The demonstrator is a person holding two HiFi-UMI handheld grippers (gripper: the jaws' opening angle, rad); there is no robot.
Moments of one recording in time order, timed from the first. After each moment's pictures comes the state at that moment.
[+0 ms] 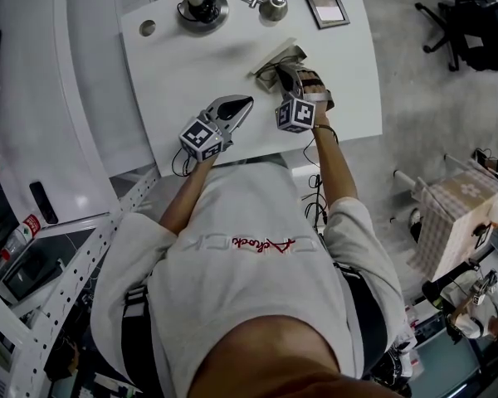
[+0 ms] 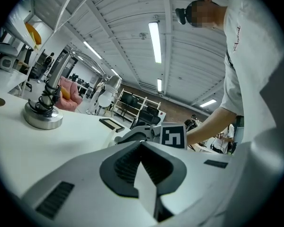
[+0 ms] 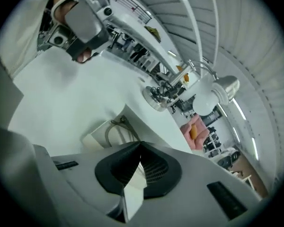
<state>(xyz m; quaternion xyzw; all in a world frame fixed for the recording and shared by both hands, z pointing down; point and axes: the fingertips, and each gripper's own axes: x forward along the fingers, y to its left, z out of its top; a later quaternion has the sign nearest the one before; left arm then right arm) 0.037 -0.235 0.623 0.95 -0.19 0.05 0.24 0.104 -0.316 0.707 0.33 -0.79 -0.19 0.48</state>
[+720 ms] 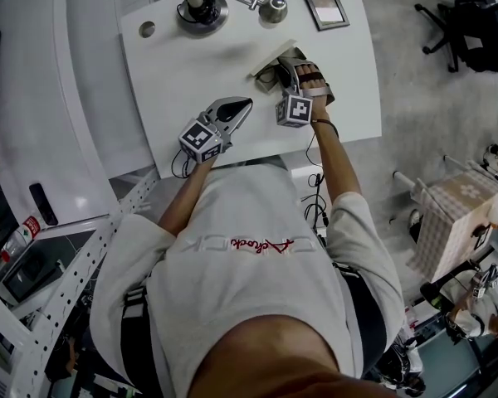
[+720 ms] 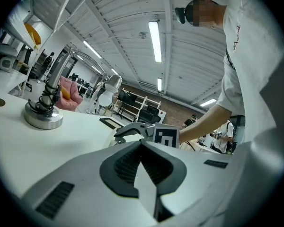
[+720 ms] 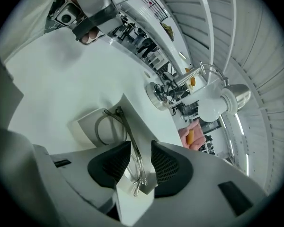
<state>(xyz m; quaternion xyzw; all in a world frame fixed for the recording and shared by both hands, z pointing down) 0.036 -0.235 0.624 0.95 -0.19 0.05 0.24 0.109 -0.330 0.720 0.29 -0.76 -0.25 0.53</state>
